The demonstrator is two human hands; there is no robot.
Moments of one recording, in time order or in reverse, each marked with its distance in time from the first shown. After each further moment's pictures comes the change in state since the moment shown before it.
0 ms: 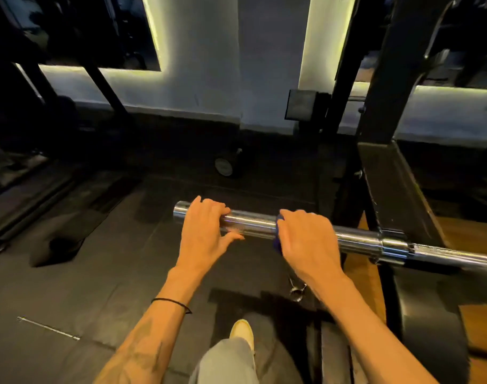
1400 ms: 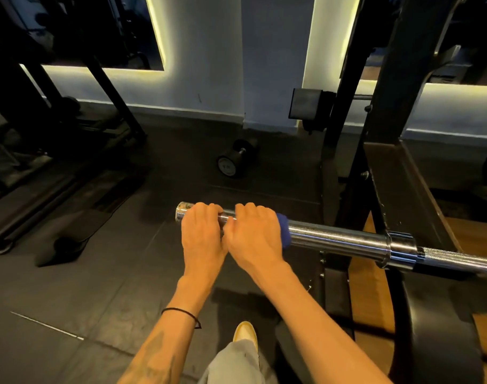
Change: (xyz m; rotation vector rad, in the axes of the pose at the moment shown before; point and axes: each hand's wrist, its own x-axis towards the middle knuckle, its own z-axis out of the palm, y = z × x) left_hand -0.004 0.016 0.006 0.153 0.114 -0.237; right_hand 0.043 -0.088 0.003 0.124 -0.051 -0.020
